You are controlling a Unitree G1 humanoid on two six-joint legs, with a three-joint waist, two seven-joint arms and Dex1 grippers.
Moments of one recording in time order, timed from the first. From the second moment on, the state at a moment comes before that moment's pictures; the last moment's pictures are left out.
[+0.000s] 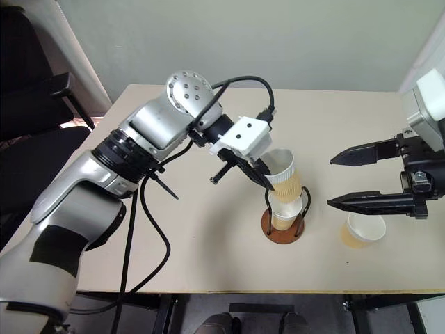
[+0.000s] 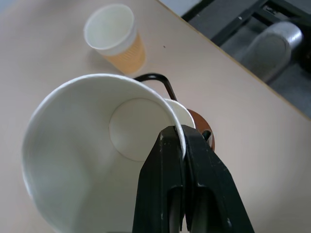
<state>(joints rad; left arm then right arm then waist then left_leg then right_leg) -1.48 0.52 -0.78 0.48 -0.36 -0.02 -1.58 -0.64 -1.34 -0.45 -0.50 1.01 1.19 1.24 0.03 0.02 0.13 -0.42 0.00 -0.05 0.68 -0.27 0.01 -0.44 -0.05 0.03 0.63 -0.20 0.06</state>
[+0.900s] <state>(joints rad) -1.44 0.44 -0.54 0.50 -0.30 0.05 -1.58 -0.23 -1.41 -0.49 -0.64 0.86 1.18 0.93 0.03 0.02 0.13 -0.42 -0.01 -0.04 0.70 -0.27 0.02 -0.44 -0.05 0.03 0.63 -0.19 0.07</state>
